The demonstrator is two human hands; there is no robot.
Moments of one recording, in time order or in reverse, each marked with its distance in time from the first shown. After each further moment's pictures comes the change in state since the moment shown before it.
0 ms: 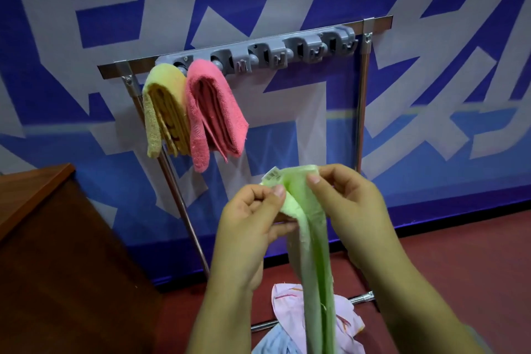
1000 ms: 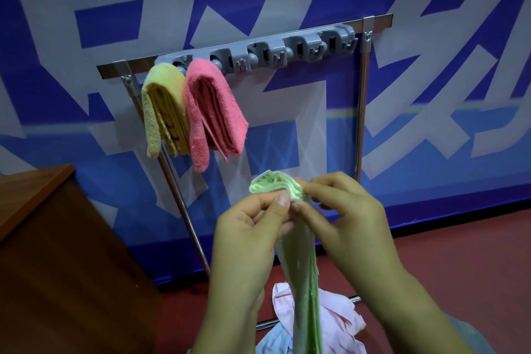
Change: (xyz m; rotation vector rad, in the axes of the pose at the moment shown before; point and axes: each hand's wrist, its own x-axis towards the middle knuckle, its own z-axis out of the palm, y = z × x) left_hand -0.024 0.009 0.007 0.081 0.054 0.085; right_hand -0.012 0.014 -0.001 -0.539 0.038 -0.566
